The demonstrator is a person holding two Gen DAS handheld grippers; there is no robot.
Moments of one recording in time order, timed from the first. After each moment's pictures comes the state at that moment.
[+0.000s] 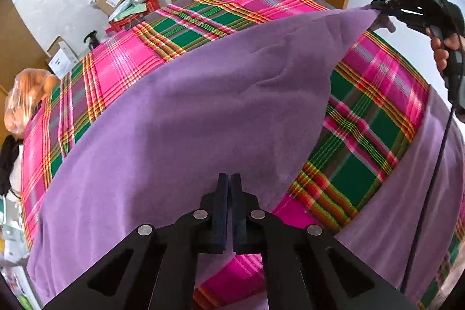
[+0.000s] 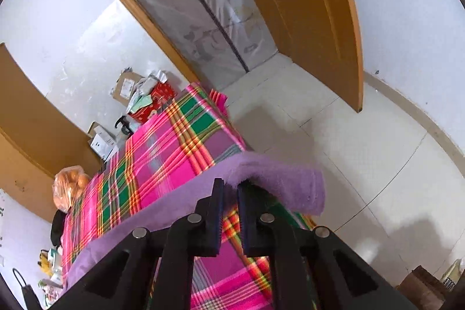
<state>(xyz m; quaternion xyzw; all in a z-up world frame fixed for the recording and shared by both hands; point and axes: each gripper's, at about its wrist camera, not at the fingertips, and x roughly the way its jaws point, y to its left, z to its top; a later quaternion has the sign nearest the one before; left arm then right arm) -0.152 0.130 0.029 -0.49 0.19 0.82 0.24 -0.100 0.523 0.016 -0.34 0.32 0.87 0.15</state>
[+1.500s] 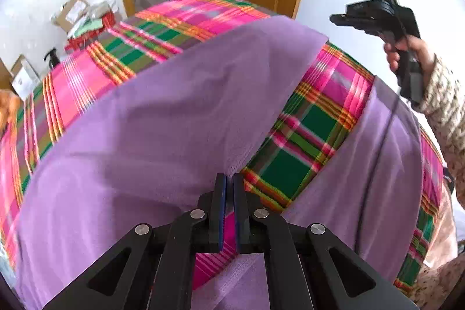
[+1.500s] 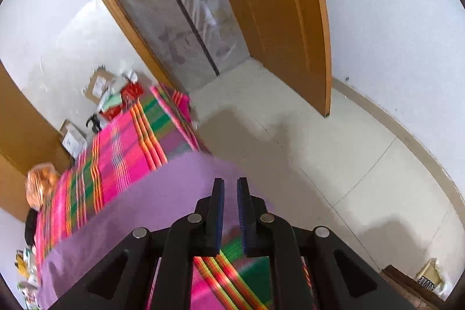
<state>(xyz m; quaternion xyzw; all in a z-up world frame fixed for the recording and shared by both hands) -0.124 0.148 0.040 -0.48 0.17 0.79 0.34 -0.069 0.537 0.005 -0.37 0.28 0.86 0.20</state>
